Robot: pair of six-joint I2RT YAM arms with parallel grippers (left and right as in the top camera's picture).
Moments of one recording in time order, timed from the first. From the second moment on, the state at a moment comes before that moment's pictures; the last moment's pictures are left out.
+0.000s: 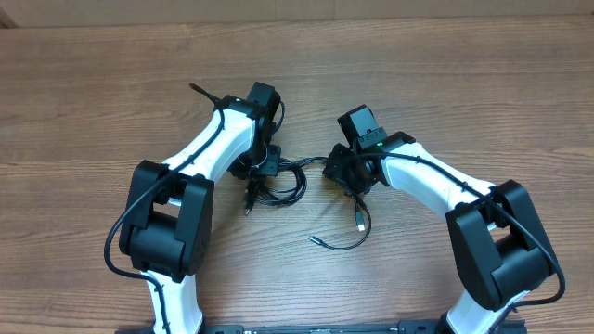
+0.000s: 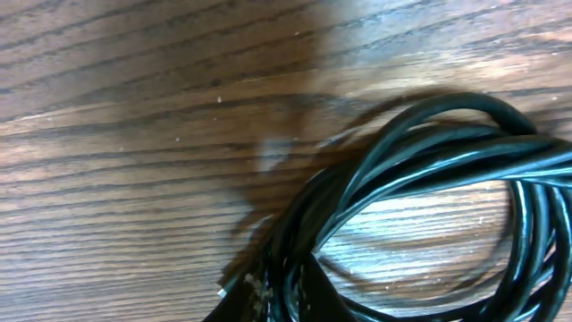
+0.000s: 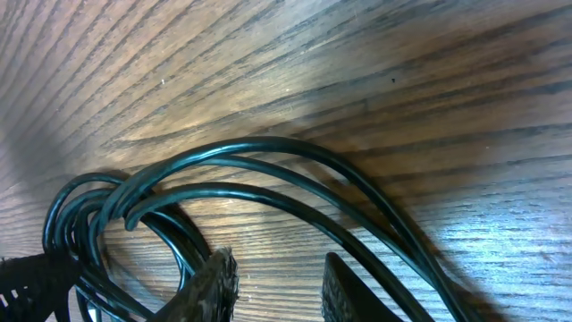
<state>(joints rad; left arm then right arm) -0.35 2.03 1.43 -1.00 0.01 -0.22 0.47 1.86 1.12 -0.51 -0.25 0.91</state>
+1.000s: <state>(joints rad) -0.35 2.03 1.45 -0.88 0.38 0.14 0.47 1.86 1.12 -0.34 -0.61 0.90</state>
